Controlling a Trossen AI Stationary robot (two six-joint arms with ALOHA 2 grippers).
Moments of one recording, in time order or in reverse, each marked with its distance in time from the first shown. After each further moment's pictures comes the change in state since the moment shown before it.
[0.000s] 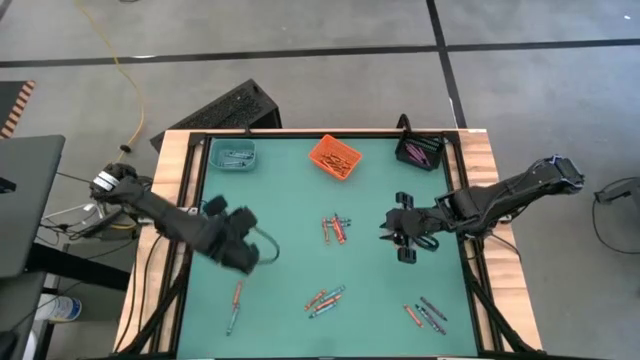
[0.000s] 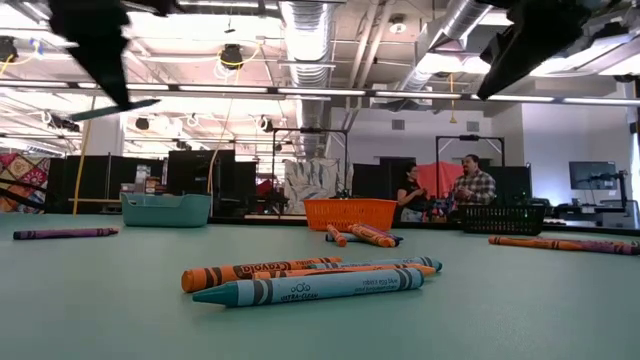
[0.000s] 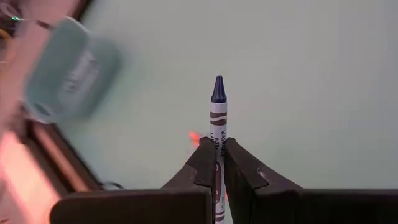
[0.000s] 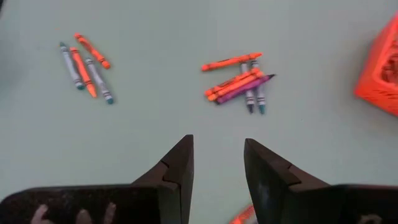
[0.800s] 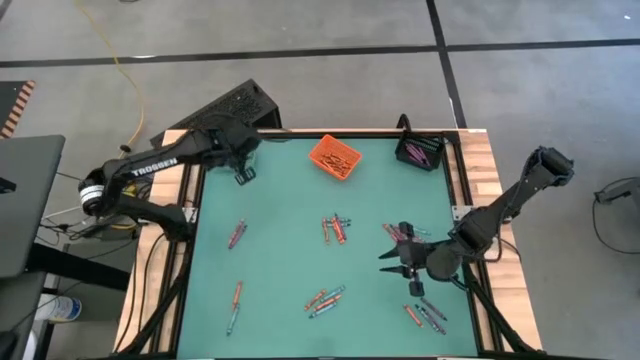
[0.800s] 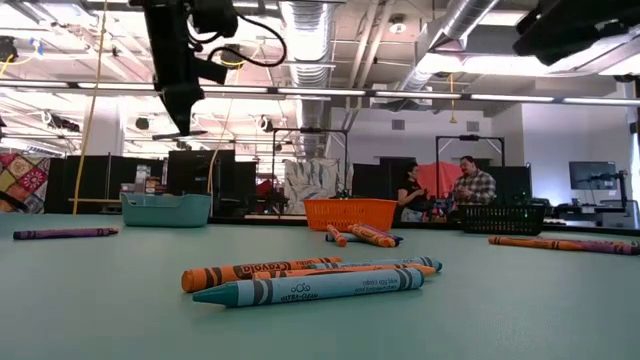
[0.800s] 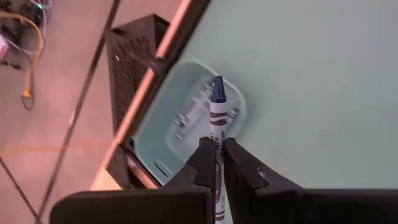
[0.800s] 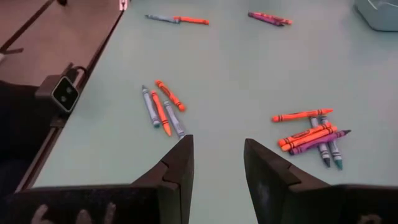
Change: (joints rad) left arm 0.997 -0.141 -0.021 0.351 0.092 1.151; right arm 0.361 0.000 -0.179 0.420 0.243 0.095
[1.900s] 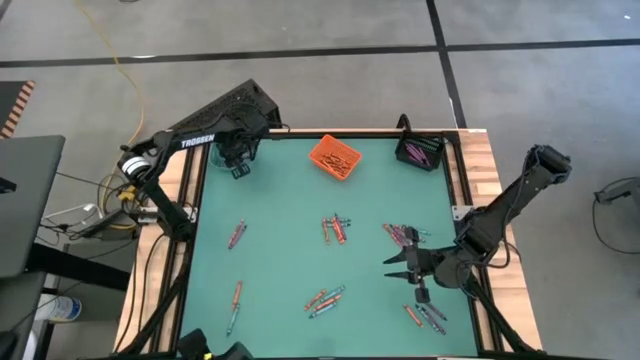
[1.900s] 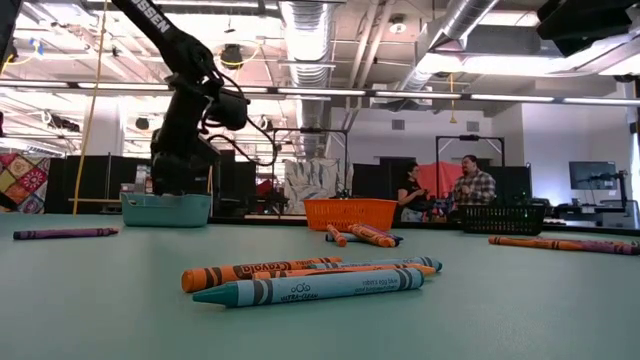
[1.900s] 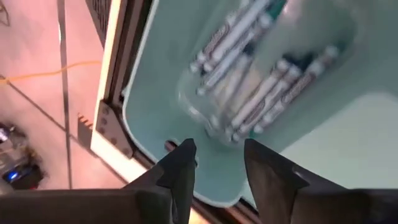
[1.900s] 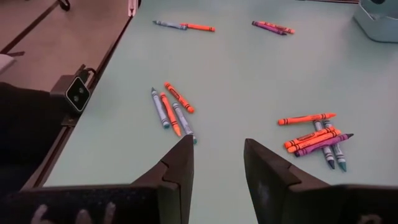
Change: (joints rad) left arm 0.292 0.392 -0.001 -0.003 -0.037 0.152; right arm 0.105 0.000 0.000 -0.003 0.098 0.035
